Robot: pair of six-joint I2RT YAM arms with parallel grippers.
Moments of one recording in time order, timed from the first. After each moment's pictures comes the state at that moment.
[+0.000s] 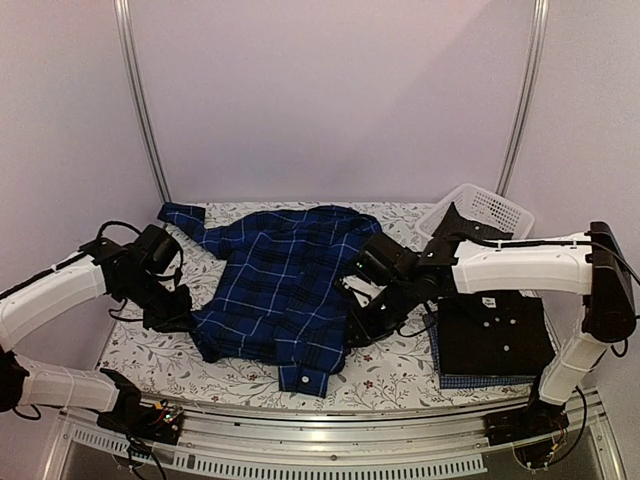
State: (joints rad) left arm -0.44 1.11 0.83 -0.98 0.09 -0.74; right arm 1.03 1.69 1.25 -0.64 -0.26 0.48
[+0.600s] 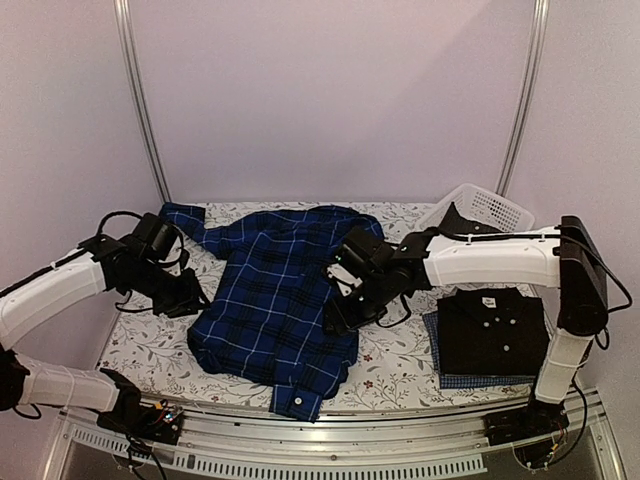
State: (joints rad) left arm -0.43 1.11 0.83 -0.84 0.14 -0.70; right arm 1.02 1.83 1.36 -0.63 -0.14 0.48
